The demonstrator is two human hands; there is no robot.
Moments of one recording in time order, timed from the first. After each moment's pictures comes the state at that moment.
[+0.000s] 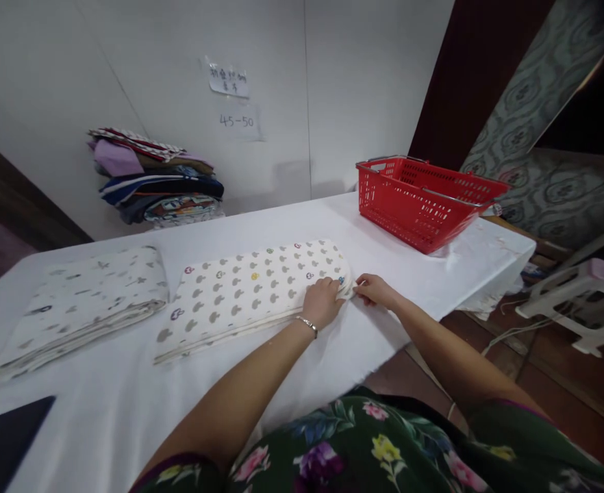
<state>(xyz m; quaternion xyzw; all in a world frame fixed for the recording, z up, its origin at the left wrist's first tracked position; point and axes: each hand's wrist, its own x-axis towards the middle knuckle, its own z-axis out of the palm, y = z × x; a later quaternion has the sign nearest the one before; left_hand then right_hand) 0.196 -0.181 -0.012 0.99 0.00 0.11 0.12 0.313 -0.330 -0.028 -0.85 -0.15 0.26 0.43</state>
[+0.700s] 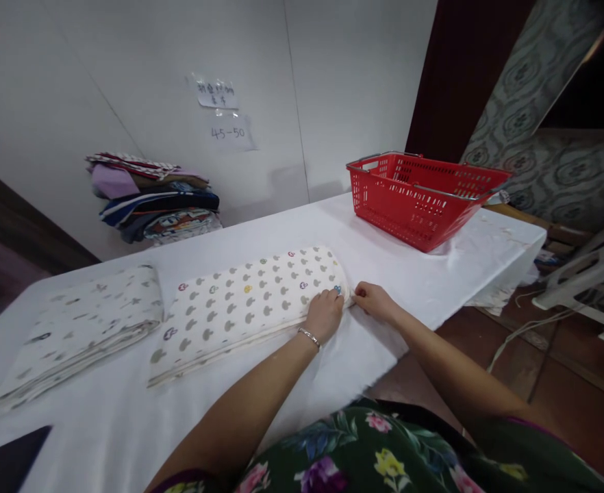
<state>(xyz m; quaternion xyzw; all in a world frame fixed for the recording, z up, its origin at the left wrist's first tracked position) 0.212 -0.200 -0.031 0.99 -0.06 0.10 0.01 0.309 -0.346 -0.039 -0.88 -0.25 0.15 0.39</state>
